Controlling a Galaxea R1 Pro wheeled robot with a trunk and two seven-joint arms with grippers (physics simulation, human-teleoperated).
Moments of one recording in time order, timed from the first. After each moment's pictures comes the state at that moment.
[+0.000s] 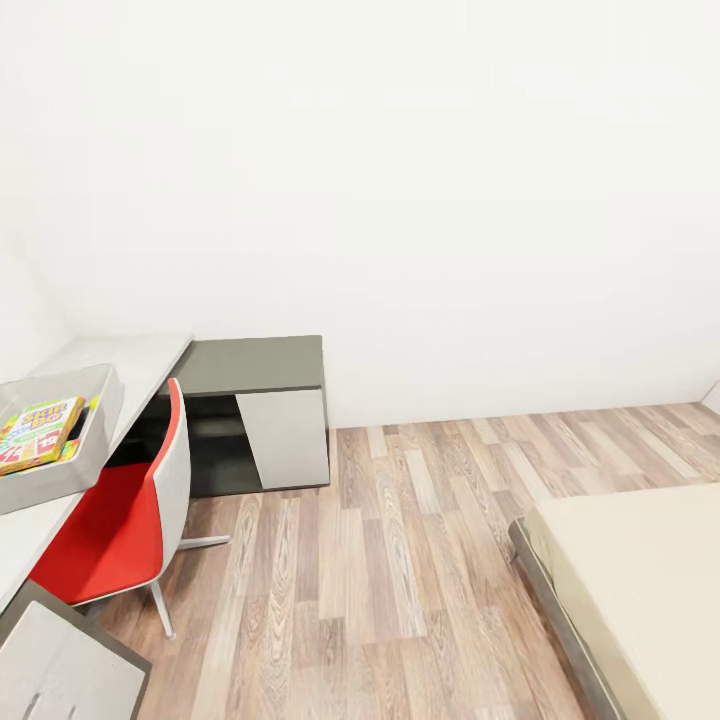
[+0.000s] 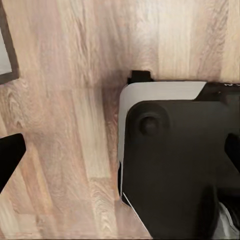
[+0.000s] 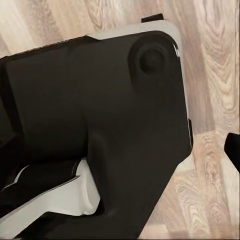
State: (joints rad) left arm -0.34 0.07 -0.13 -0.09 0.15 0.16 0.03; right arm -0.14 -0.03 -0.08 -0.09 -0.16 0.01 0.16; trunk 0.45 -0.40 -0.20
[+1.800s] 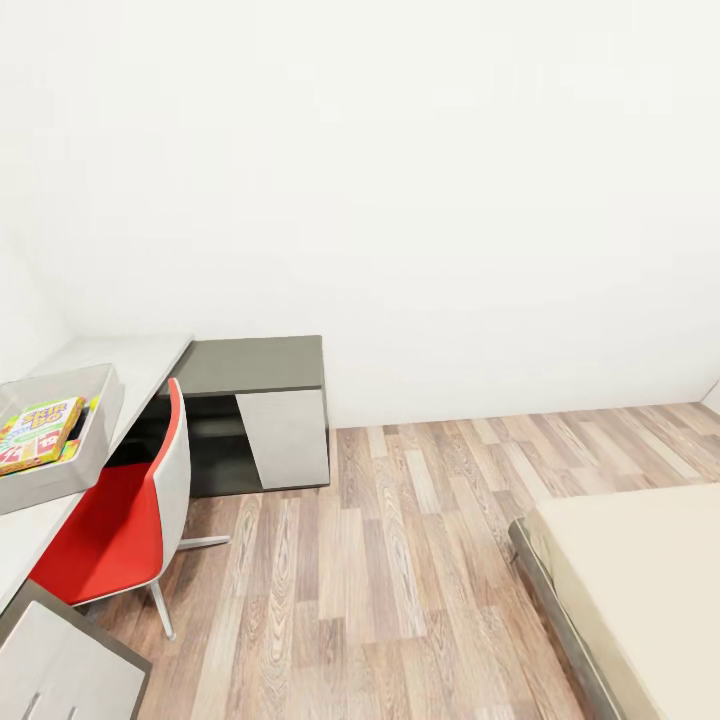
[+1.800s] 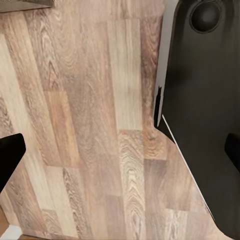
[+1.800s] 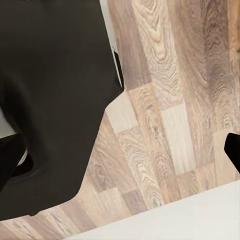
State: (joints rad) left arm -0.02 0.05 -0.12 -0.05 0.16 -0.16 0.19; right arm 0.02 -0.03 -0.08 -0.01 -0.16 -0.17 -0.04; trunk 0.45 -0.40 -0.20
